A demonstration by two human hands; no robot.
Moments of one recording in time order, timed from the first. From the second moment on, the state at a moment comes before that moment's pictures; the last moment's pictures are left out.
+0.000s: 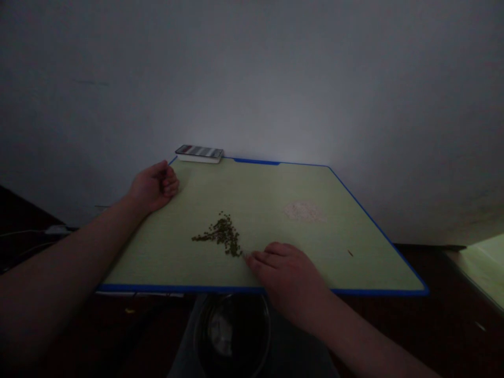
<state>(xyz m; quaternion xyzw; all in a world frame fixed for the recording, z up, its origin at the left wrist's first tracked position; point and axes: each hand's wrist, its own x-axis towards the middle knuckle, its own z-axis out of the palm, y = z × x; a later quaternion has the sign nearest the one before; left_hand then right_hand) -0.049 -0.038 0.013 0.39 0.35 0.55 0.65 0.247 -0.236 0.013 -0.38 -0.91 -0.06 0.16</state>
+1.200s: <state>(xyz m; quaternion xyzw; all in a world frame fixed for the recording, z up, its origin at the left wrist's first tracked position) -0.047 -0.042 0.016 0.38 0.36 0.55 0.65 0.239 -0.213 0.017 -0.40 -0.90 -0.03 0.19</state>
